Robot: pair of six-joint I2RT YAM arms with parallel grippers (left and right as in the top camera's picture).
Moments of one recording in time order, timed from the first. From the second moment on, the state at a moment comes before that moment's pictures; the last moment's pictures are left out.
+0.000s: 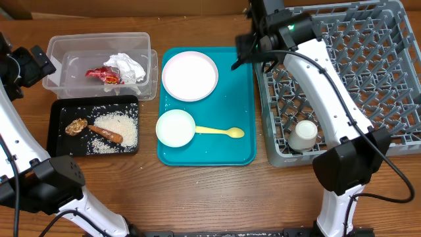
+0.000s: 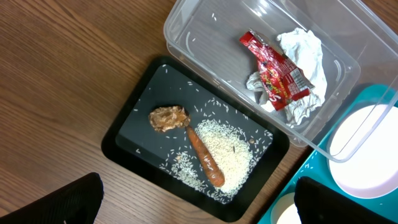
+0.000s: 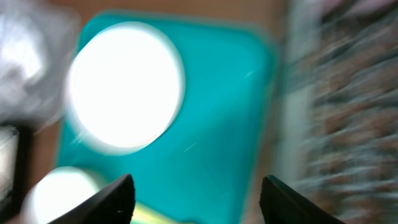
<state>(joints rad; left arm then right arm) 0.52 2.00 2.37 -1.62 0.08 -0.16 0.39 2.05 2.10 -1.15 -0.11 0.27</state>
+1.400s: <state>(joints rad) 0.52 2.00 2.37 -1.62 0.08 -0.16 0.72 2.09 1.57 -0.78 -0.24 0.64</state>
